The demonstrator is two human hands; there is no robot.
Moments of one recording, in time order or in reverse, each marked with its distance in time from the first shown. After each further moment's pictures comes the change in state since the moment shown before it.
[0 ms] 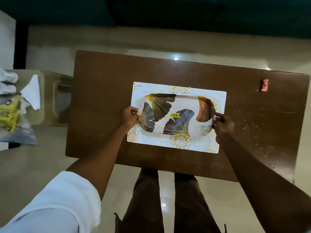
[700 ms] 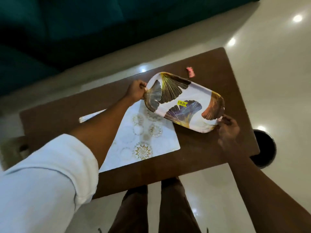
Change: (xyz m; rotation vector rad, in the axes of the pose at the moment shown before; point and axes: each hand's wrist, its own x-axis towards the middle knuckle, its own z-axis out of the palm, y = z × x) left_hand -0.032 0.230 0.256 0.372 -0.336 0.420; right_hand 0.027 0.034 -0.206 0.488 0.388 0.054
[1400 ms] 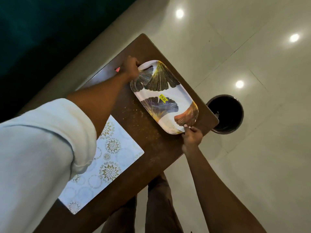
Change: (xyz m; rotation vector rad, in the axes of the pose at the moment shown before) left_hand 0.085 0.148 0.250 0.915 -0.225 0.486; right_hand 0.024 0.087 -0.075 0.273 0.395 0.506
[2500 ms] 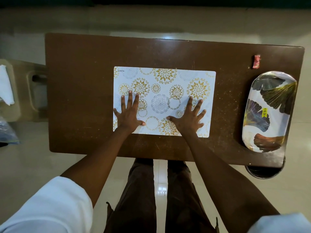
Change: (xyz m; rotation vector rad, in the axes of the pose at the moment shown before) left_hand -0.461 -0.318 0.150 -0.132 0.007 -0.710; right_hand -0.200 0.204 0.139 -1.694 -0.522 -1.067
